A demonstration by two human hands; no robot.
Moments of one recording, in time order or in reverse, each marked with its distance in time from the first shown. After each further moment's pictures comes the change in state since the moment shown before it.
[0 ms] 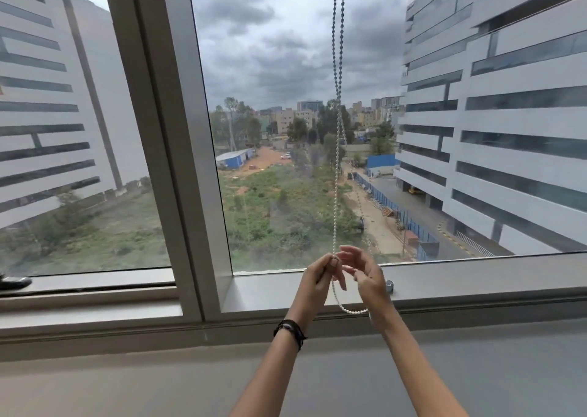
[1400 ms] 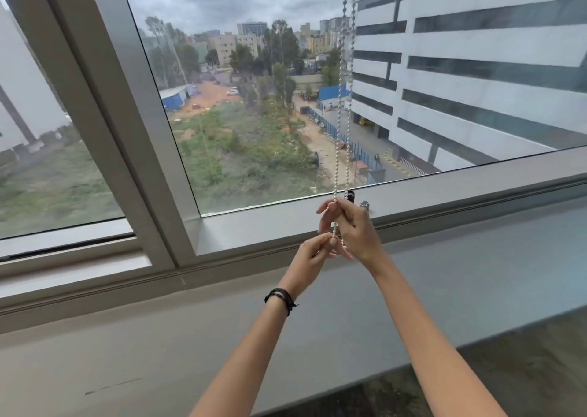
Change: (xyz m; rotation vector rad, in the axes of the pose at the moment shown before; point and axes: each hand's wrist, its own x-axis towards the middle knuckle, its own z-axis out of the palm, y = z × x) left_hand -0.061 -0.063 0.021 -0.155 -0.340 -0.148; right_hand -0.038 0.011 0.011 -0.240 0.004 -0.109
